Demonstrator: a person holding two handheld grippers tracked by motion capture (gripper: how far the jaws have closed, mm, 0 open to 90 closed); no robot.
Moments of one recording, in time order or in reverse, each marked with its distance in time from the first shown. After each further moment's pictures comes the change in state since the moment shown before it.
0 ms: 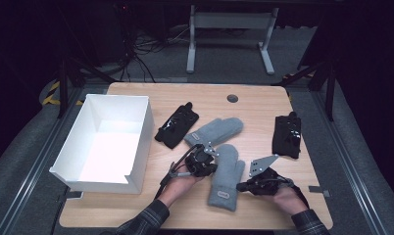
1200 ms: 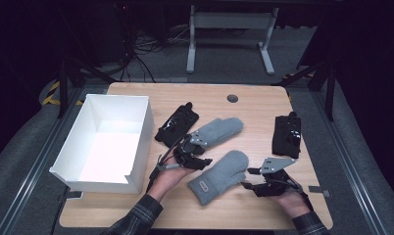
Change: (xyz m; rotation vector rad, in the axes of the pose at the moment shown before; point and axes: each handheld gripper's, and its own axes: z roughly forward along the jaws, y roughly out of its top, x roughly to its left) left arm 0.026 0.001 -0.039 -0.051 0.071 -0.021; right arm 0.003 -0.019 -0.022 -0.137 -0.271 0.101
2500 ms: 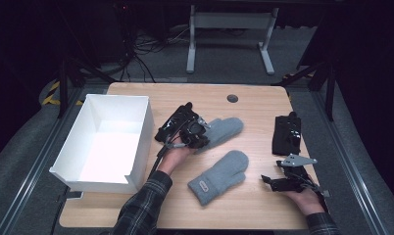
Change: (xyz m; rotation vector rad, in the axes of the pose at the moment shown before) left arm 0.053 0.032 0.040 0.071 0.068 0.009; right arm -0.048 -0.054 -0.013 0.001 -0.248 0.217
